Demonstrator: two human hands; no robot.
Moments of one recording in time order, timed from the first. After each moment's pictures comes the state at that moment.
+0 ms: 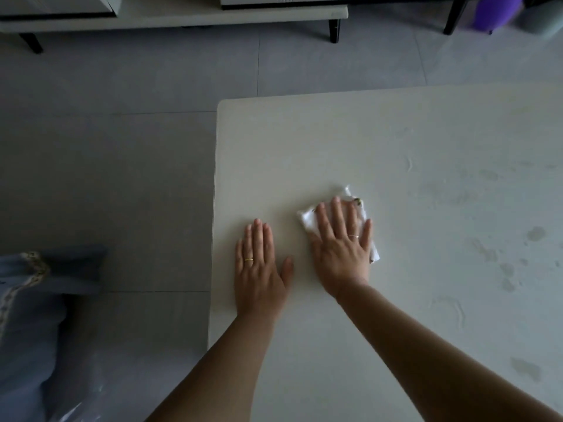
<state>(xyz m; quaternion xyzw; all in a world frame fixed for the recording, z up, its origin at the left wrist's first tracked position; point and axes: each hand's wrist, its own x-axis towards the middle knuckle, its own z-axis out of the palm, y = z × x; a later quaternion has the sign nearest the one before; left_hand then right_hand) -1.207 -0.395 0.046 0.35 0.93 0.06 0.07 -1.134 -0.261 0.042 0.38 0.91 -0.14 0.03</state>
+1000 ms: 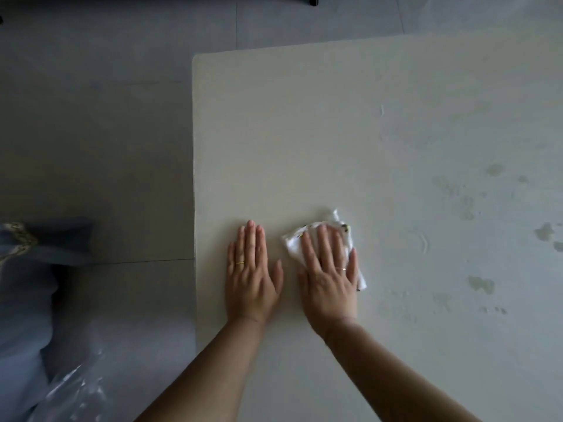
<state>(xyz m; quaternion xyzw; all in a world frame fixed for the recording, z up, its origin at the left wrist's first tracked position) -1.126 -0.460 0.037 0.39 0.92 0.08 0.08 -1.017 -0.371 0.051 0.39 0.90 -0.19 0.03</state>
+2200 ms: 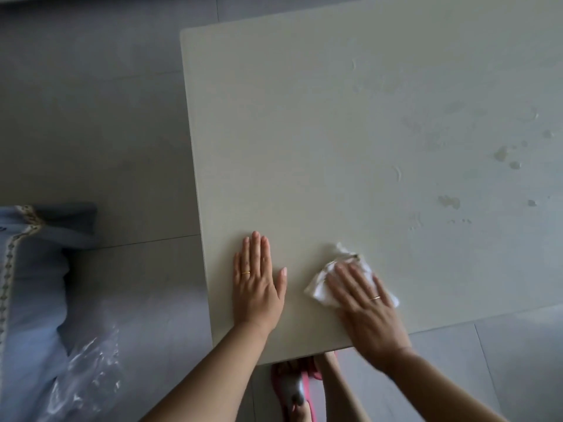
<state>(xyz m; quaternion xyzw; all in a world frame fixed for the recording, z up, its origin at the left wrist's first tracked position) -1.034 -0.557 0.045 0.42 0.89 0.07 0.13 -0.838 -0.450 0.064 0.26 0.95 -0.14 0.07</state>
